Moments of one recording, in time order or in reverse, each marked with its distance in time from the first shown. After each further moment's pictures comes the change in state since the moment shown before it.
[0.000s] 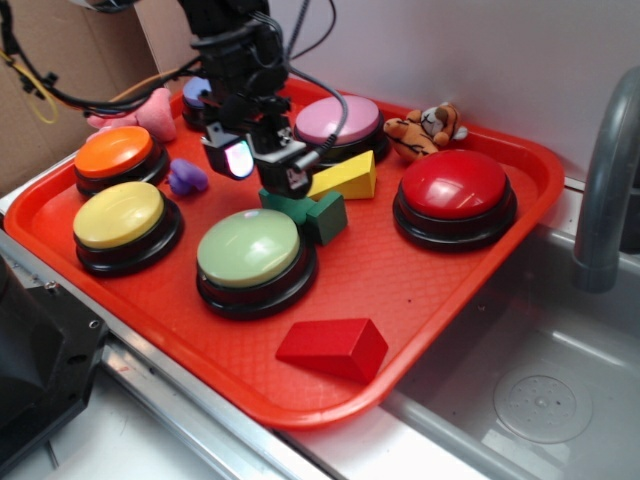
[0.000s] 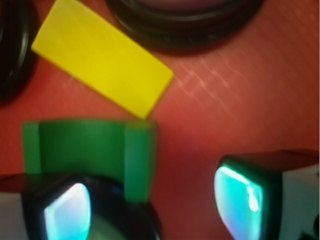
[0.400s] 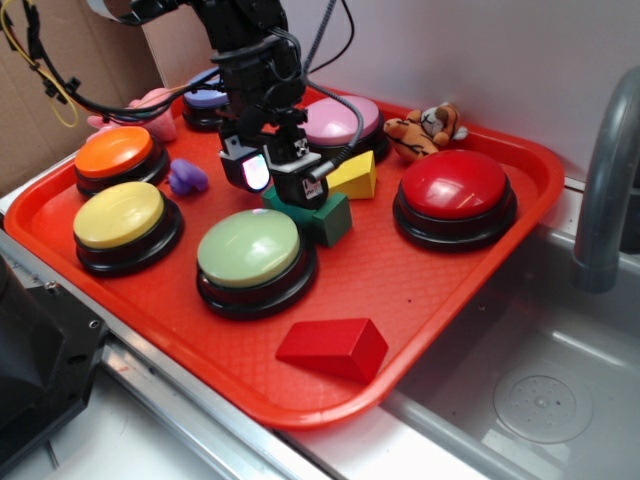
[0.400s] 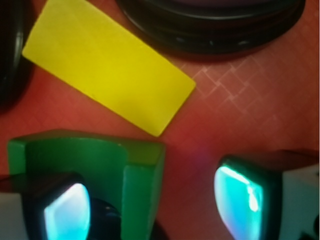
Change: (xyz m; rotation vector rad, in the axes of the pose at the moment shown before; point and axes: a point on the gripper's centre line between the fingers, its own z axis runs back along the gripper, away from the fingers) arm 0.007 -0.001 -0.010 -0.005 0.014 -0.012
